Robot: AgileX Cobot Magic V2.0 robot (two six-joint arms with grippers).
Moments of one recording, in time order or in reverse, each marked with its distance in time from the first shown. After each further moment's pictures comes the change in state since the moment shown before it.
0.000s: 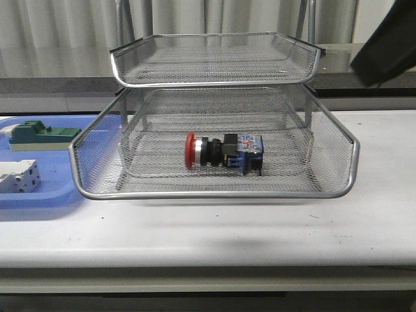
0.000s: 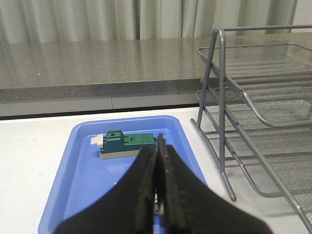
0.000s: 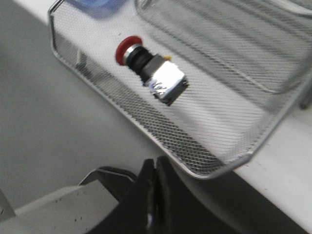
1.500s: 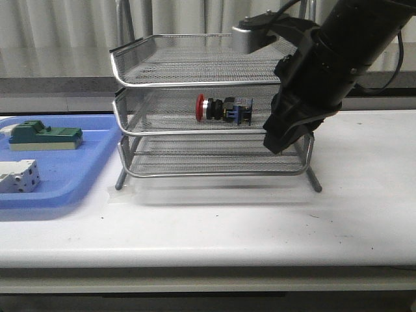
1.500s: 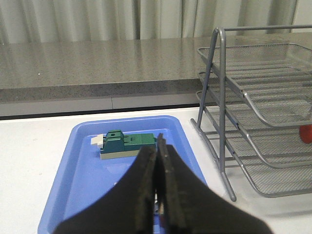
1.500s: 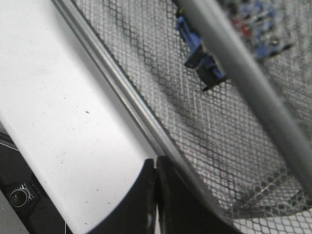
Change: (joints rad) left arm 0.000 0.000 0.000 0.000 0.000 0.000; right arm 0.095 0.599 -0.264 -0.252 -0.341 -0.154
